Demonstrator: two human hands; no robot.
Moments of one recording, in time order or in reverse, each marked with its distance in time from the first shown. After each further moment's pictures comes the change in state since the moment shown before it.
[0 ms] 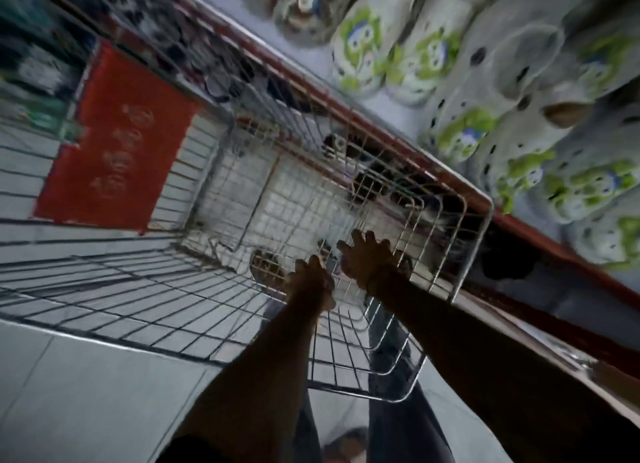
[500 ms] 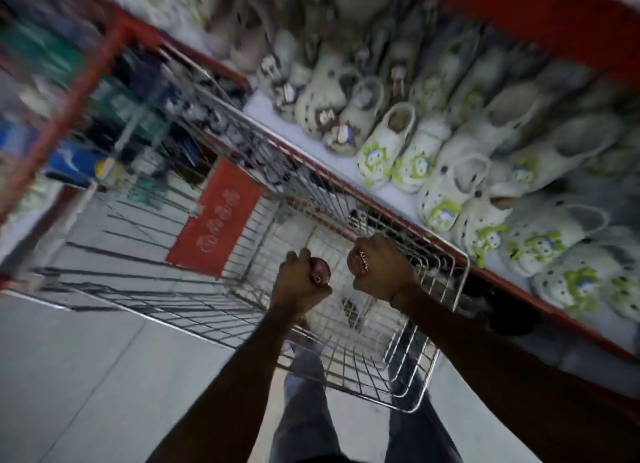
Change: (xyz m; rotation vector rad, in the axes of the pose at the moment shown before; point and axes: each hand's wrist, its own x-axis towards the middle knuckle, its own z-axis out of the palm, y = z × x) left_hand -0.104 -0.038 -0.160 -0.297 0.502 0.140; right_hand -0.079 -0.015 -0.154 0.297 0.371 -0.092
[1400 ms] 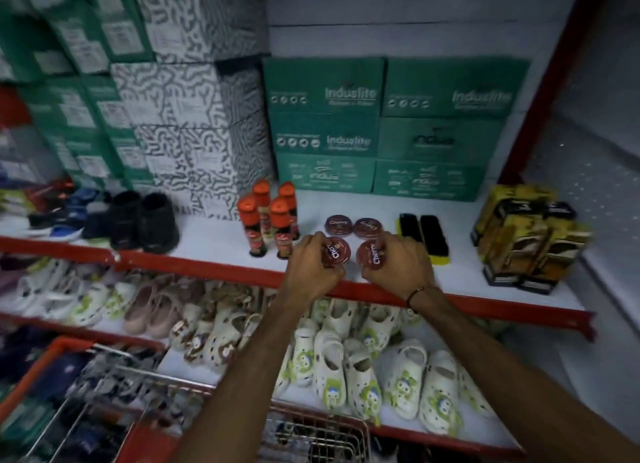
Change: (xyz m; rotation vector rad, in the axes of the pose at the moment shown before) left_hand -0.044 0.402 -0.217 -0.100 0.354 0.905; right_hand -0.153 0.063 -0.378 -0.047 0.986 0.387
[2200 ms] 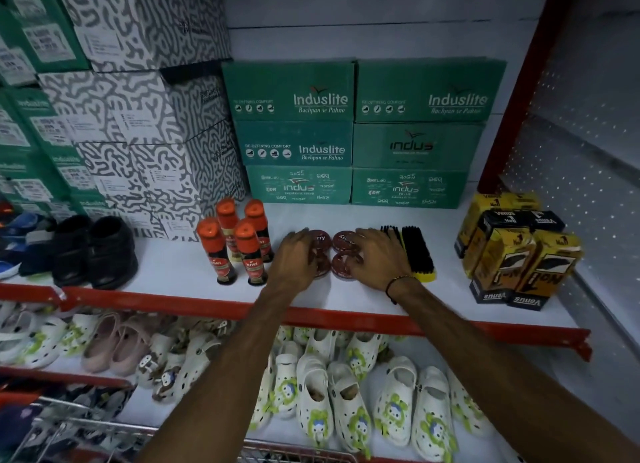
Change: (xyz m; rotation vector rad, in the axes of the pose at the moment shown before) left_hand 0.088 -0.002 0.031 0.237 -0.128 0.107; right_hand 0.073 0.030 0.028 -0.059 -0.118 -0.116
